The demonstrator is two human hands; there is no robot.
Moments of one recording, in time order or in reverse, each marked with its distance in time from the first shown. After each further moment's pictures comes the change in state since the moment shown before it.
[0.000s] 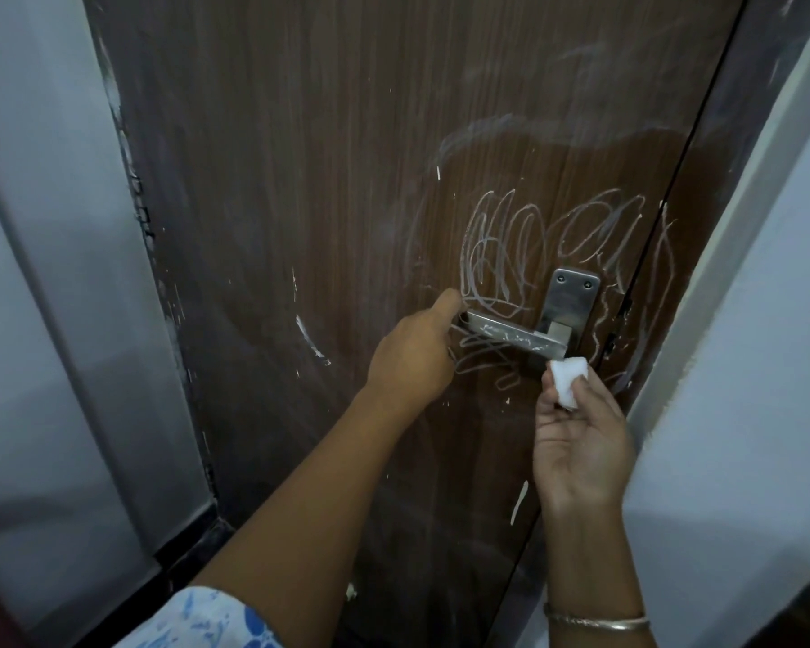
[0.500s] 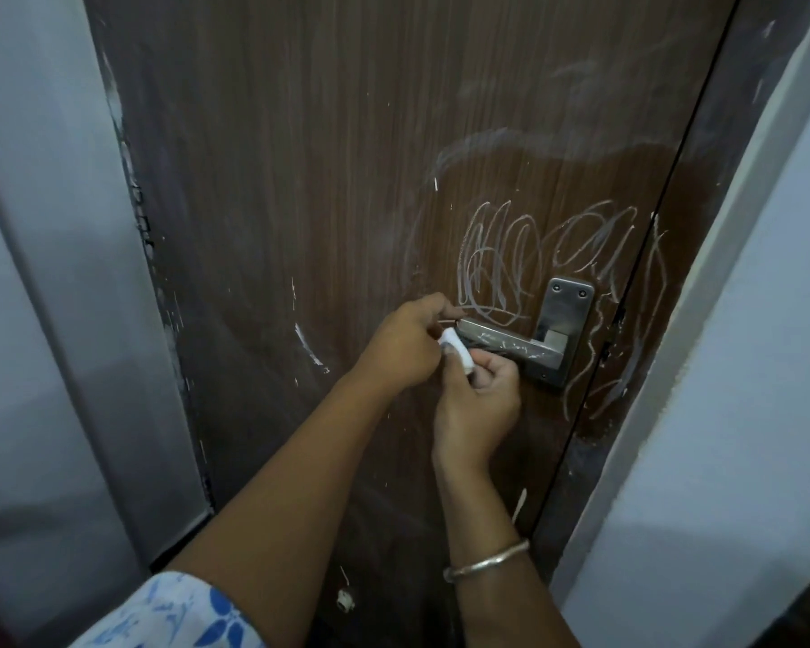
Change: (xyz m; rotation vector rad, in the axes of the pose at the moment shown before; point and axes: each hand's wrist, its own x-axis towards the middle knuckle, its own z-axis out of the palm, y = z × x) left_hand 0.019 -0.015 -0.005 -0.359 -0.074 -0.165; right_hand -0.016 0.082 0.047 -0.643 0.002 -0.428
